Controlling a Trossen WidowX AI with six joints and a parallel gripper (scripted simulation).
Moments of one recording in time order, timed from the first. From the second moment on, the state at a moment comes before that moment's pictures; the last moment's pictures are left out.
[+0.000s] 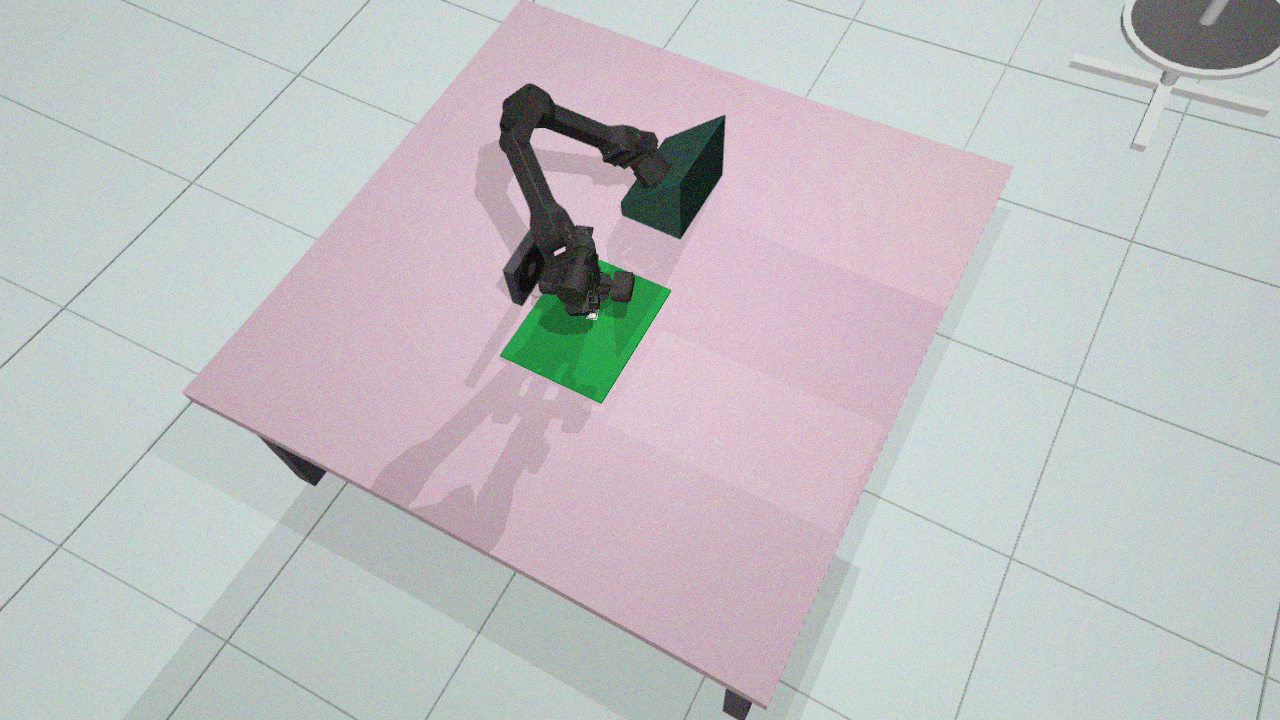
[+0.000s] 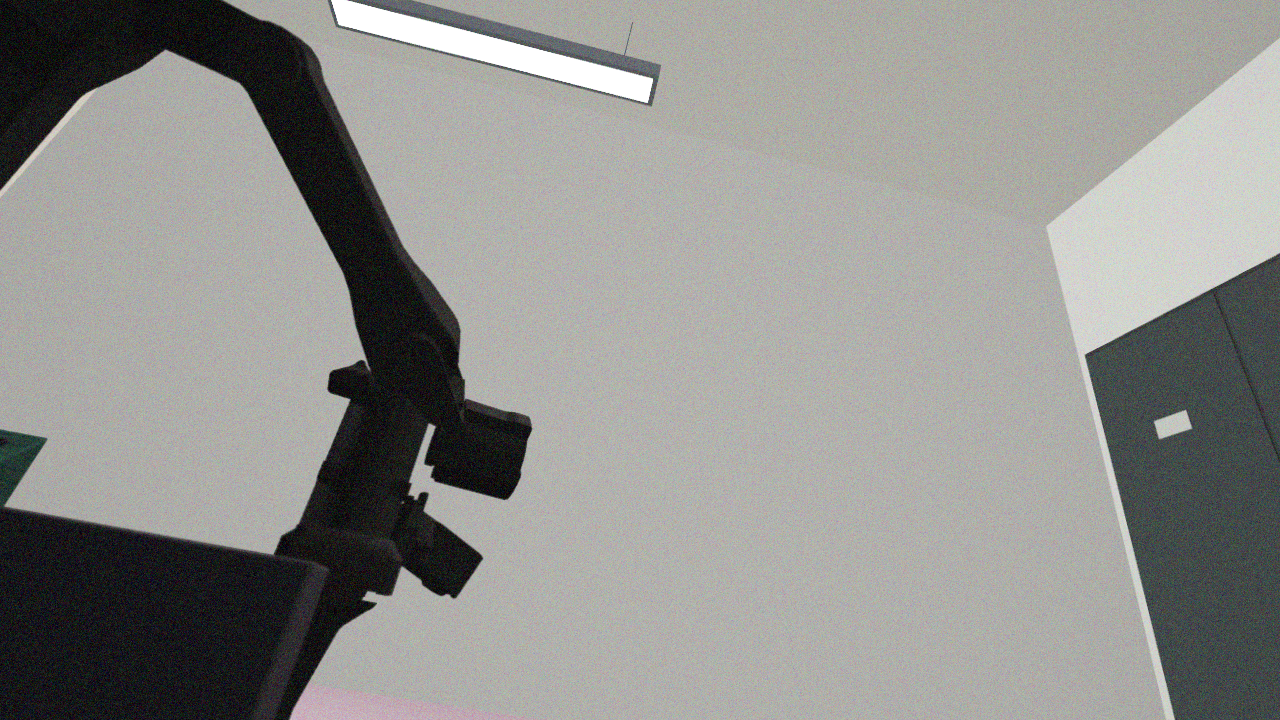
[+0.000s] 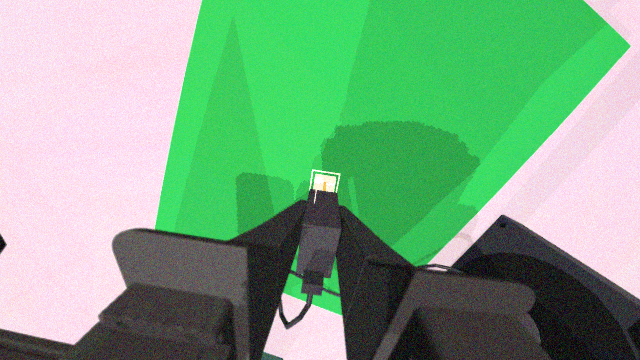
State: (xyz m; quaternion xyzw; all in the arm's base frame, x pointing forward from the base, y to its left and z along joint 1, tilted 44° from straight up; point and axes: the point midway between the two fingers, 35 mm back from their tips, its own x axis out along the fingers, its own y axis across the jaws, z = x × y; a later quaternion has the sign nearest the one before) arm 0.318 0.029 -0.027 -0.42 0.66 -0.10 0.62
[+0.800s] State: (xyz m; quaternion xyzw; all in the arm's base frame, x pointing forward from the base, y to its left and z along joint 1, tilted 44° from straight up) arm 0.319 0.029 -0.026 -0.42 0.66 -0.10 0.62
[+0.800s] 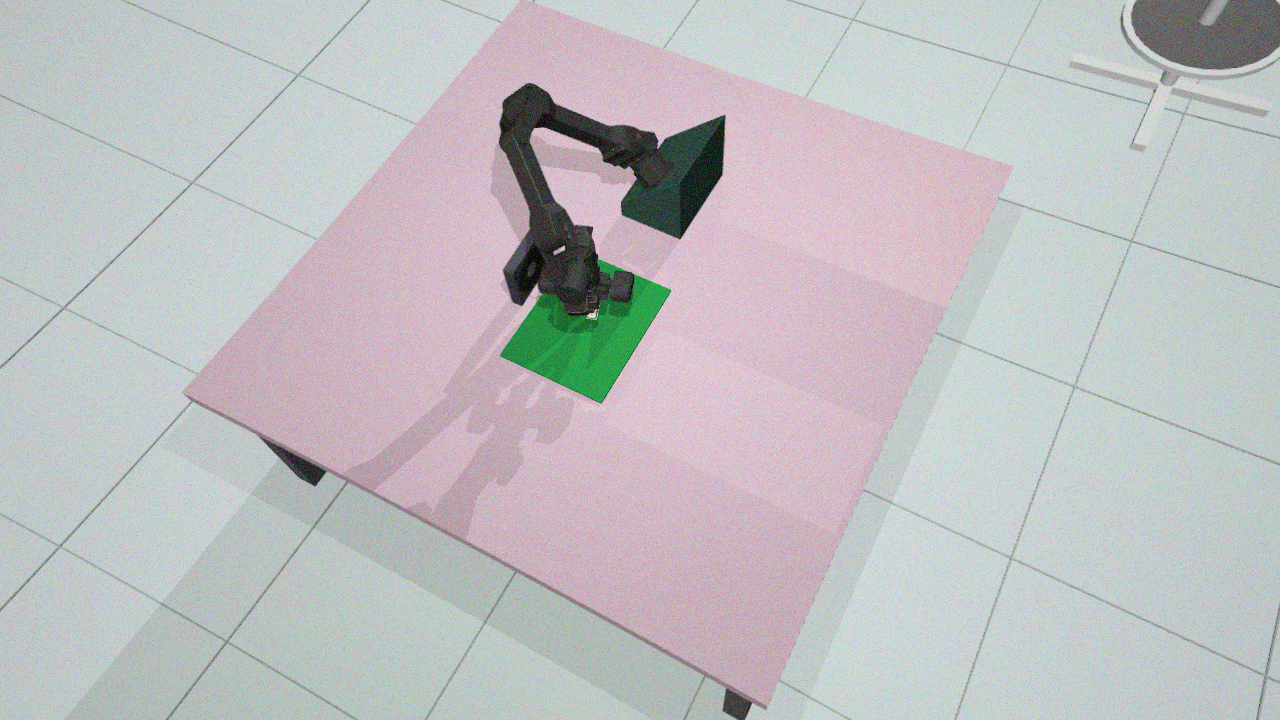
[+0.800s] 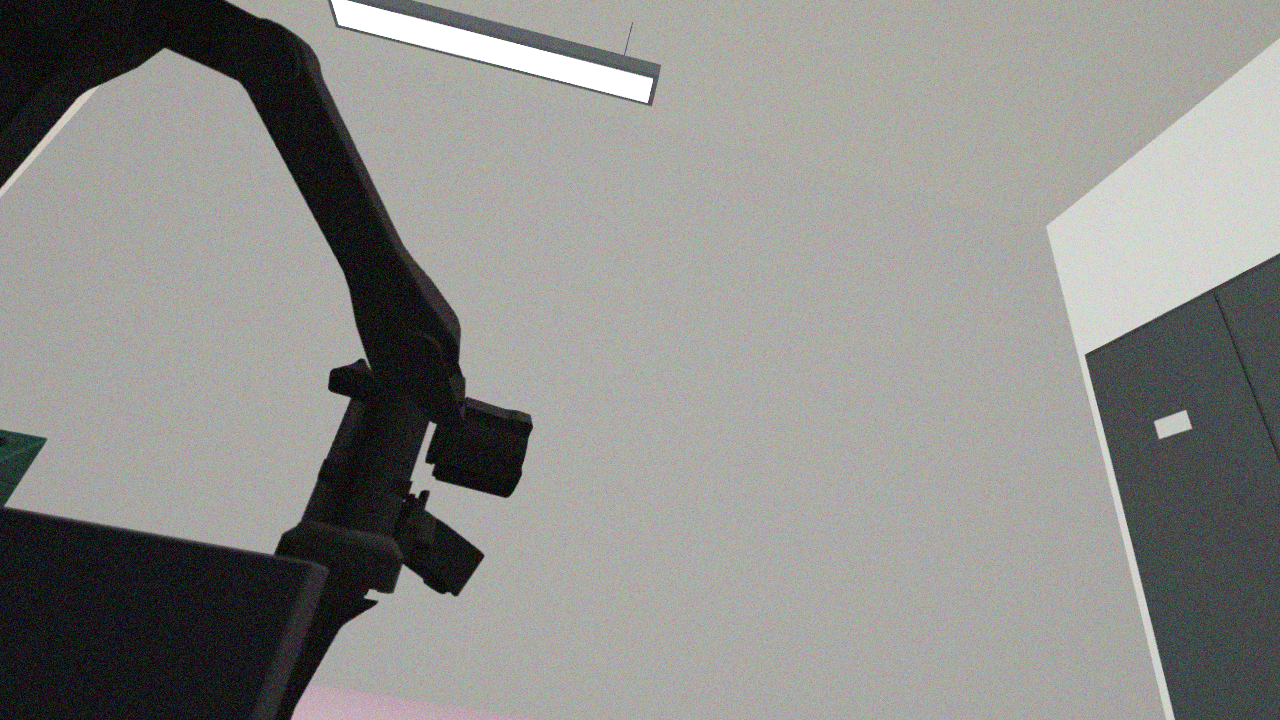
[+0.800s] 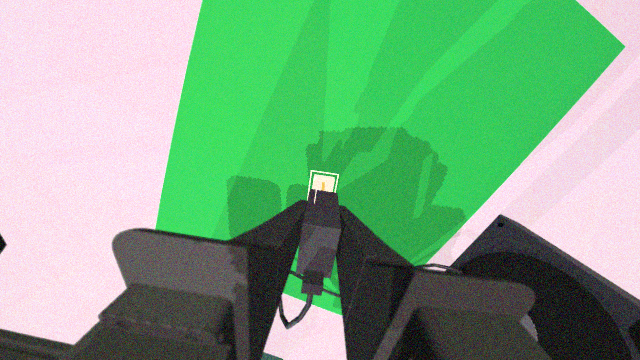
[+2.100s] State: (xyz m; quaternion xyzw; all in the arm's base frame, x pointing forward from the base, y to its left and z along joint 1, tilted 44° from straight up) arm 0.321 0.028 -0.028 -0.42 0.66 -0.10 0.62
